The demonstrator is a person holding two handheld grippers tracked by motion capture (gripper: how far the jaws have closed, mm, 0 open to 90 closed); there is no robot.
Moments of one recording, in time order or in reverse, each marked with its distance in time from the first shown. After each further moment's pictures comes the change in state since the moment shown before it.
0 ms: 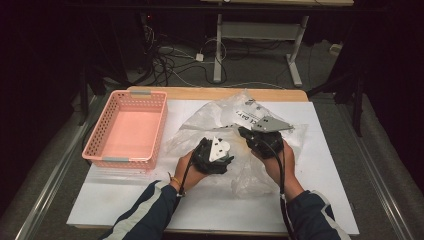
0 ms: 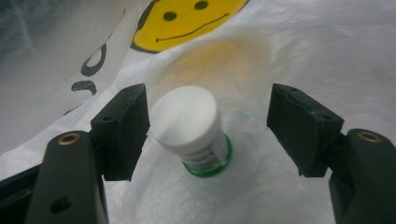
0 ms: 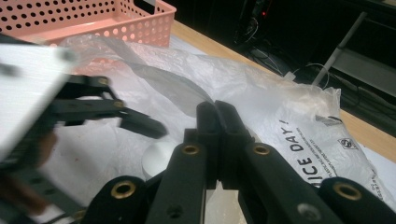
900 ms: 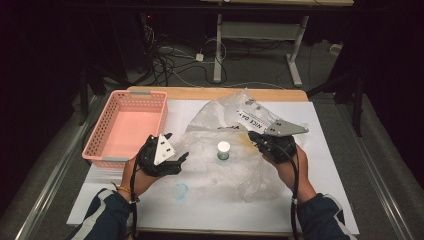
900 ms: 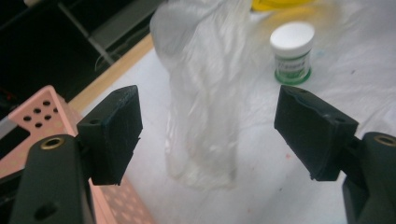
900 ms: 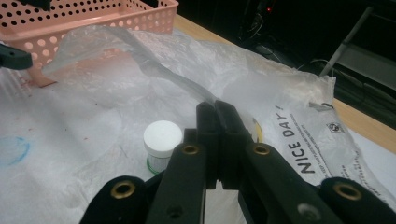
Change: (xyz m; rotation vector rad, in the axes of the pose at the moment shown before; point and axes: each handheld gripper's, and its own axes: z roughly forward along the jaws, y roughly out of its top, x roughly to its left) left arm 0.048 -0.039 -0.114 0.063 0.194 -0.057; right arm -0.012 -0.010 -0.029 0.008 0.017 0.000
